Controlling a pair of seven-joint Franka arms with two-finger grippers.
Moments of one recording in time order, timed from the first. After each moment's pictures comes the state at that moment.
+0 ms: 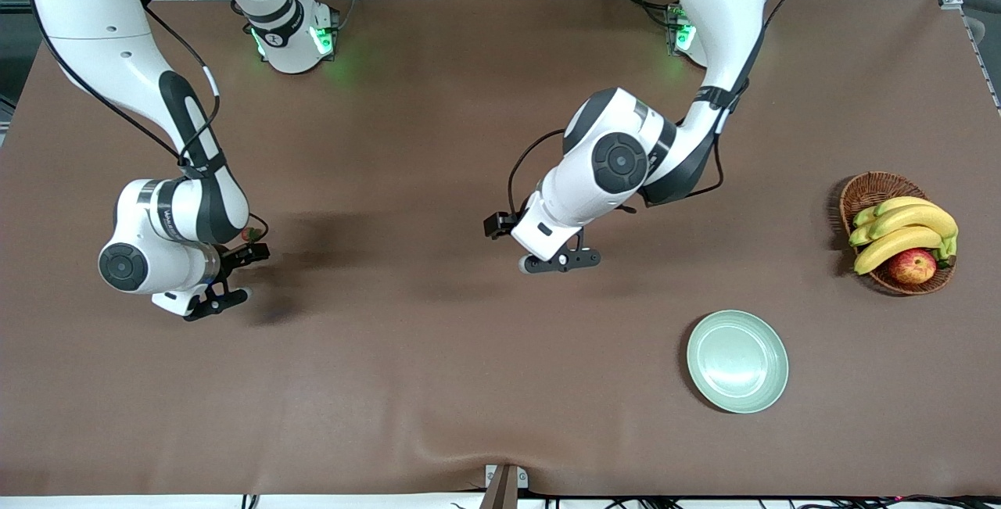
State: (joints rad) left arm -0.58 0.62 -0.09 -1.42 -0.32 2.14 -0.66; right arm 0.06 0.60 -0.09 -1.81 0.01 2.11 -0.39
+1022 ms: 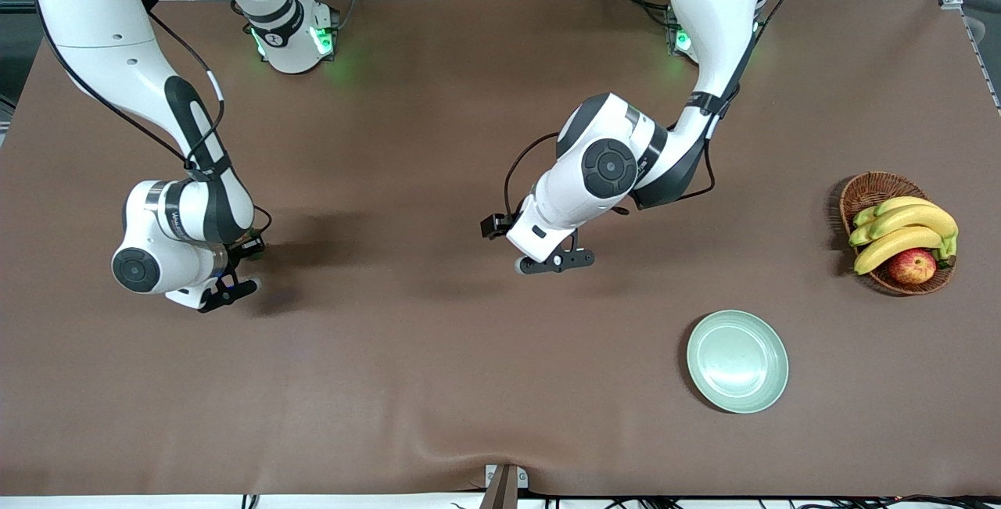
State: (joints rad) left arm -0.59 0.63 -0.09 -1.41 -0.32 2.14 -0.67; right arm 0.06 0.61 -0.09 -1.83 0.01 2.06 -0.45
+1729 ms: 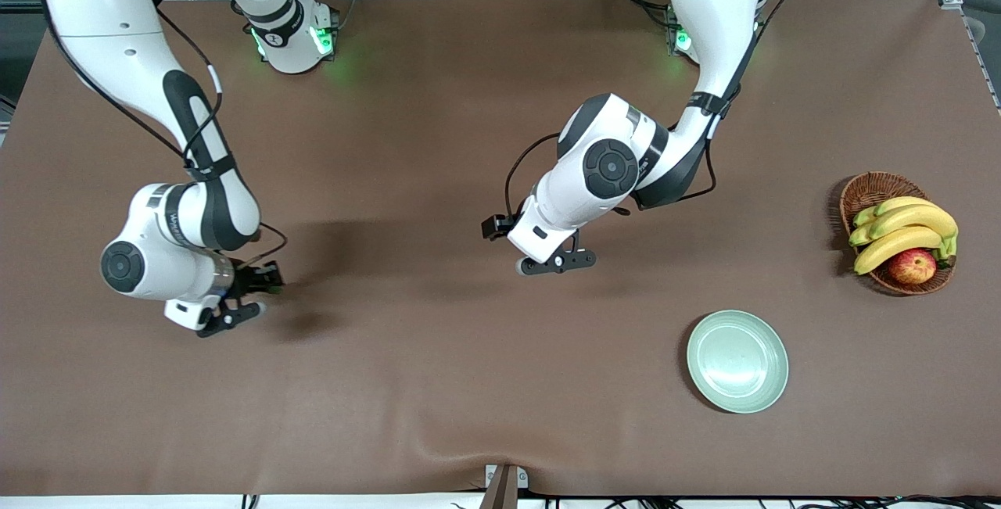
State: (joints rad) left arm -0.59 0.63 -0.09 -1.41 -0.32 2.14 -0.67; right arm 0.12 0.61 -0.06 -1.73 0.26 2.18 -0.46
